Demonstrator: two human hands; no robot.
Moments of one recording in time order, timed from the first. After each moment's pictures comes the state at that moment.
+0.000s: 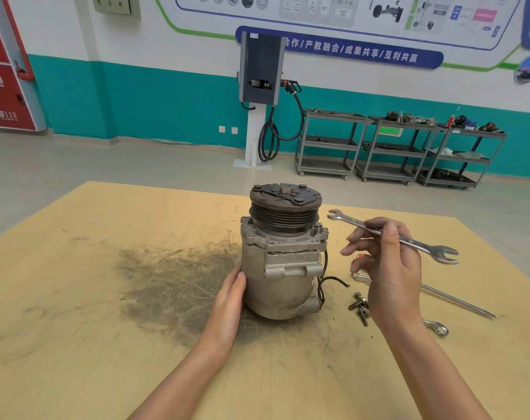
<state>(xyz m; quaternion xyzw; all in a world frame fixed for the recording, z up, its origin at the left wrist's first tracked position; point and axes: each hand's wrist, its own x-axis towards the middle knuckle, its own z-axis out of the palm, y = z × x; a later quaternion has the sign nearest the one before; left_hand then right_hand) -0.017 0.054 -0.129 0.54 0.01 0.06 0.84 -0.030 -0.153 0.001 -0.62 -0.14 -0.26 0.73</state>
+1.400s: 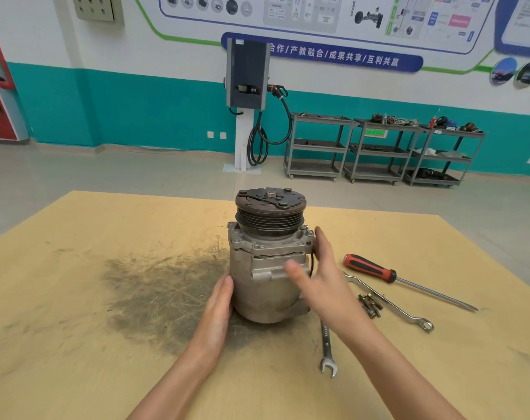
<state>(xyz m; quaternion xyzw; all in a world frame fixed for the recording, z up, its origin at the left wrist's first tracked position) -0.024 0.054 -0.121 0.56 -0.03 0.04 0.83 -0.041 -0.124 -0.012 -0.84 -0.11 -0.06 0.53</state>
